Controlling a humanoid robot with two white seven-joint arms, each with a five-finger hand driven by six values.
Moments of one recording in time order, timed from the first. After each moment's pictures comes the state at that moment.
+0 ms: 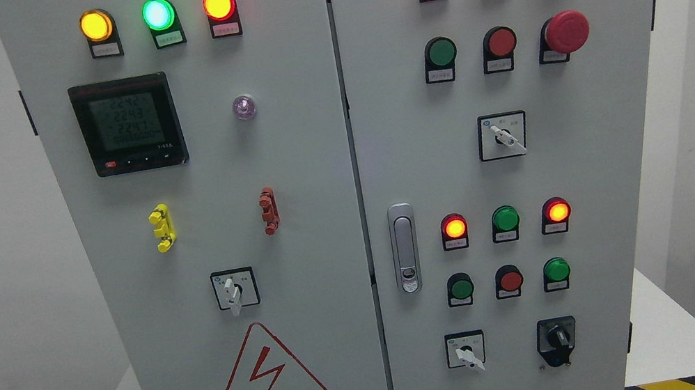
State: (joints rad) left arm 0.11 -0.04 0.10 -0.10 -0.12 -0.09 -0.09; right arm 0.14 0.12 0.00 -0.11 0.00 -0.01 -0.15
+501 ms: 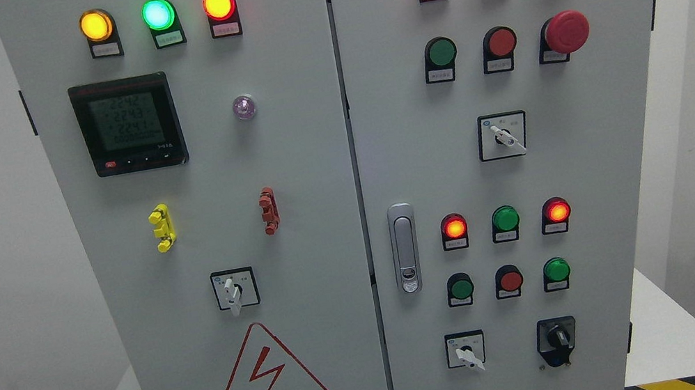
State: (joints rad) left arm 0.13 -0.03 0.17 -0.13 -0.12 -0.09 -0.10; right arm 0.14 0.12 0.00 -0.11 0.00 -0.01 -0.15
